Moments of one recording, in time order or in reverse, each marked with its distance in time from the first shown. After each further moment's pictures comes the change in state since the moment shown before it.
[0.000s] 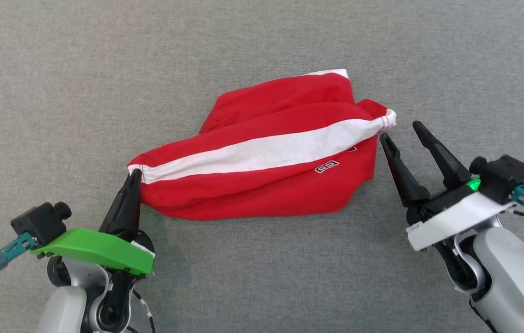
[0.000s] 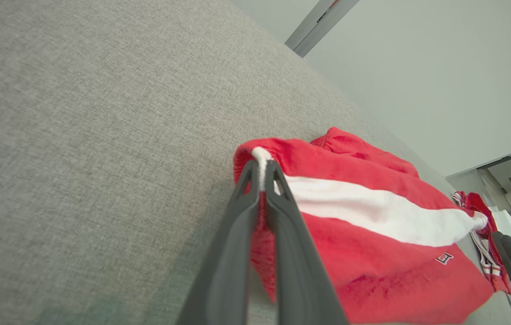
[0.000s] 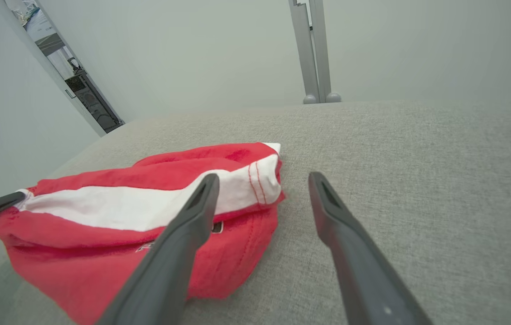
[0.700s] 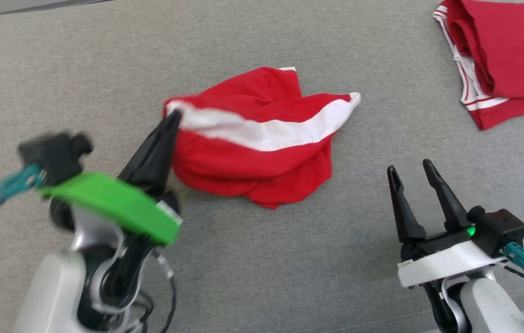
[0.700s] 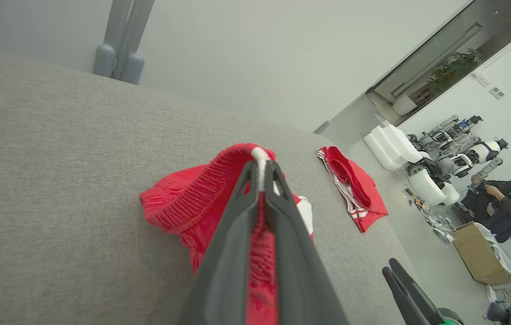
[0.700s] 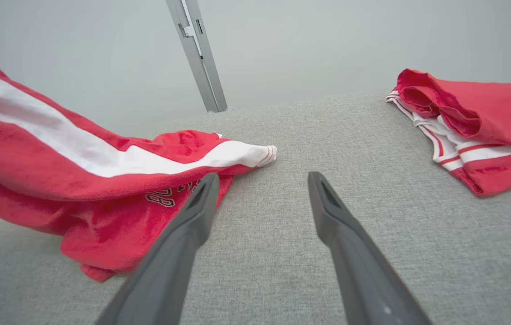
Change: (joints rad) left arm -0.164 0.023 -0.111 -0.326 0.058 0.159 0.292; right arm 0.232 0.263 -0.242 -0.081 -0.291 0.000 0.000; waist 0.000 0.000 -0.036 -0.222
